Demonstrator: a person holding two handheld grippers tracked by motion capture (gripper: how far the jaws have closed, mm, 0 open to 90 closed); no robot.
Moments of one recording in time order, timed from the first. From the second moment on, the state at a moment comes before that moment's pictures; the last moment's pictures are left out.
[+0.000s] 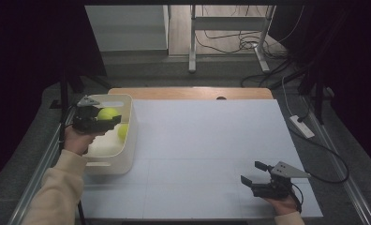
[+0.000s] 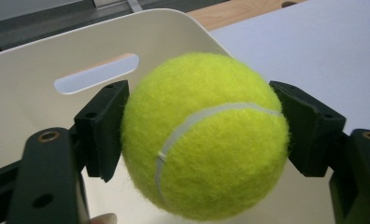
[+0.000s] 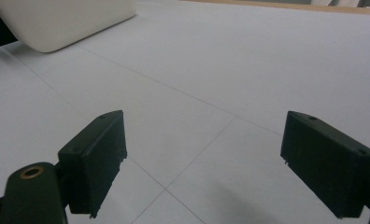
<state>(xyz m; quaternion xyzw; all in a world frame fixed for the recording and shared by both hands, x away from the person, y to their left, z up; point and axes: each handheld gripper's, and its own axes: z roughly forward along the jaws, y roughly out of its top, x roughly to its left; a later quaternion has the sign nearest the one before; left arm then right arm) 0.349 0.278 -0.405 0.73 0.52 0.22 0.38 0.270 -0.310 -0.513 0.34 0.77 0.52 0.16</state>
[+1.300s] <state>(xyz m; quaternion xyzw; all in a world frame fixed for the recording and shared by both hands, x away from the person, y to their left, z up) 0.318 0.225 -0.393 0.73 0.42 0.19 0.51 0.269 -0.310 -0.513 0.34 0.76 0.52 0.16</state>
